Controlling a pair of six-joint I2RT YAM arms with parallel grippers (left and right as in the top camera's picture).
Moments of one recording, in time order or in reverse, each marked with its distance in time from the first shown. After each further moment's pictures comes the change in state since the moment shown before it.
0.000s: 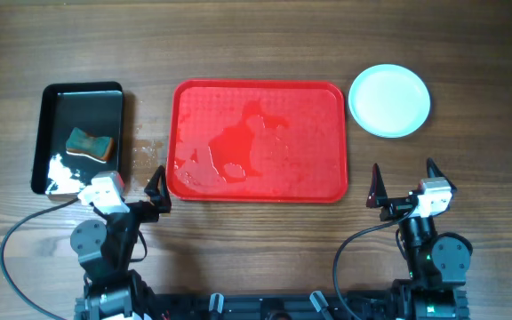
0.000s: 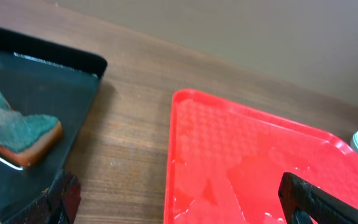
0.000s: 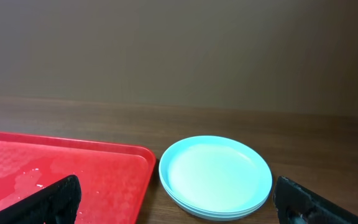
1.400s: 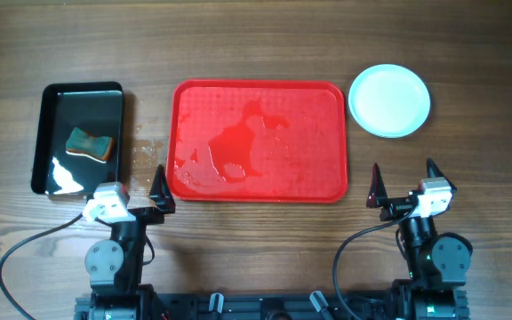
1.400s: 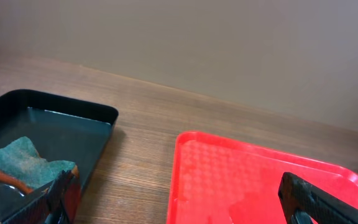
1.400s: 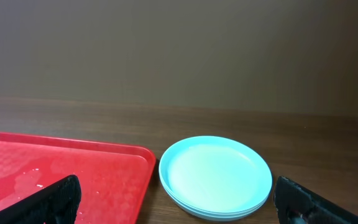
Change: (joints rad) left arm -0.260 -0.359 -0.002 -0.172 -0.359 0.000; right arm 0.000 -0.001 0.000 0.000 0.000 0.000
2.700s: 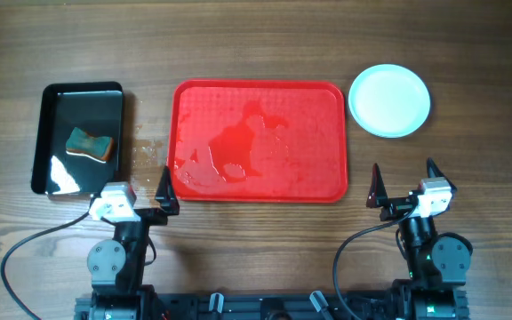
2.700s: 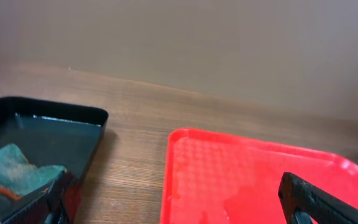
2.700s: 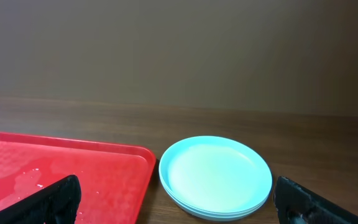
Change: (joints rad) left arm -0.033 0.000 0.000 0.000 0.011 0.059; right arm 0.000 0.000 0.000 0.000 0.000 0.000
